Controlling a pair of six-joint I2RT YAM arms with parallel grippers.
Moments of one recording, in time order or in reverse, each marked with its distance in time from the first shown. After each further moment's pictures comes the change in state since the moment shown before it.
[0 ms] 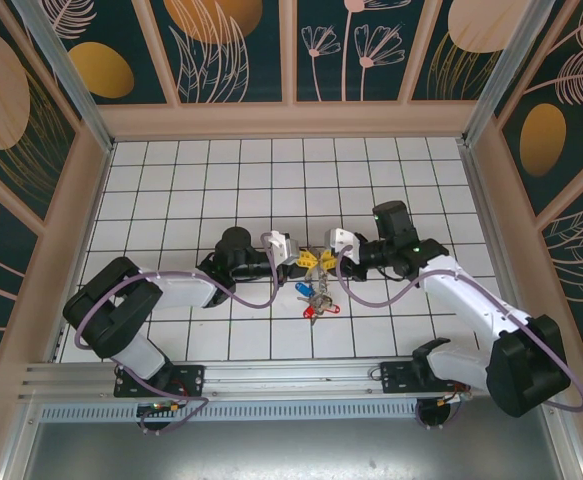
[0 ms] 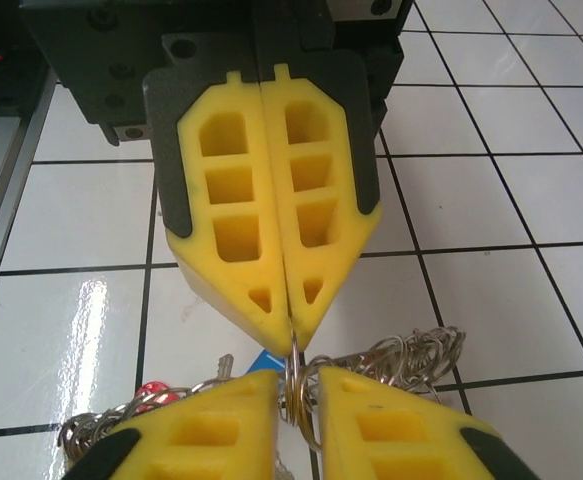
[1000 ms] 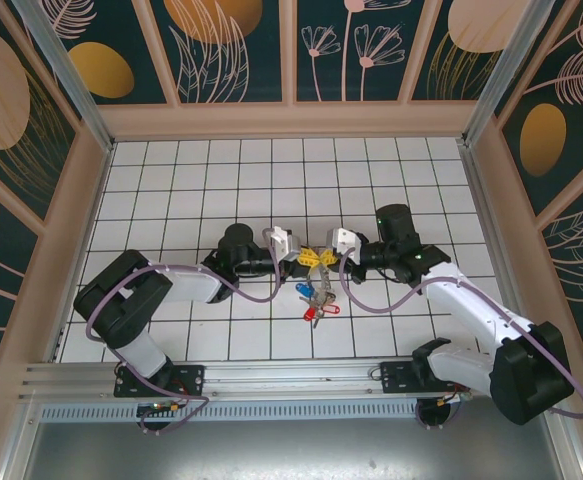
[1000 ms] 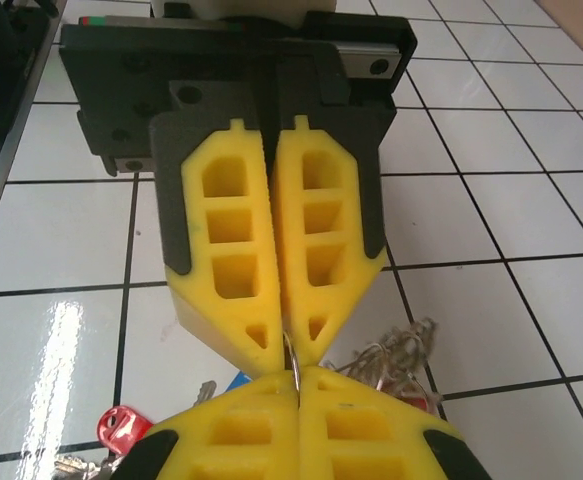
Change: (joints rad) left arm 0.014 0.066 0.032 0.064 0.067 -0.061; right arm 0.005 -0.048 -0.060 0.131 0.008 0.073
